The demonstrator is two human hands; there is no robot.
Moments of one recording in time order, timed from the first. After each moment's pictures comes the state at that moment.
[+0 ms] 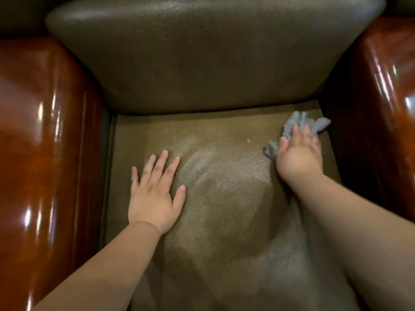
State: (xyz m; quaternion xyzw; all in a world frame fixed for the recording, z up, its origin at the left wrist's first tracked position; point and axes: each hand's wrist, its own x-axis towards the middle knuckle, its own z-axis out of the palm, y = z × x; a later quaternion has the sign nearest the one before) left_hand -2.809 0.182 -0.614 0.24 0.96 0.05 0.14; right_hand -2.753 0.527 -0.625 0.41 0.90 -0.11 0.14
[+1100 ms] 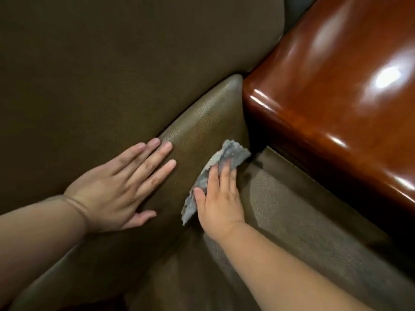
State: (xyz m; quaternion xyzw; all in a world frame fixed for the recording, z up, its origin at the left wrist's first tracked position) left_hand -3.102 0.430 -0.419 0.85 0.45 -0.23 -0.15; right_hand -2.893 0.473 -0.572 0.49 0.78 -0.38 -0.09
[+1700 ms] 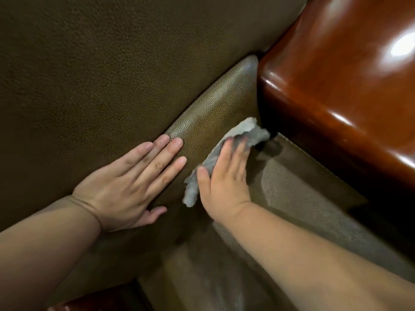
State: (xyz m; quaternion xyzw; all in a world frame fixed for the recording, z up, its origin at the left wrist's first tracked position) left_hand -3.107 0.432 -0.425 0.84 0.45 -0.26 -0.17; right_hand -2.918 0.483 -0.558 0.52 0.74 -0.40 -0.17
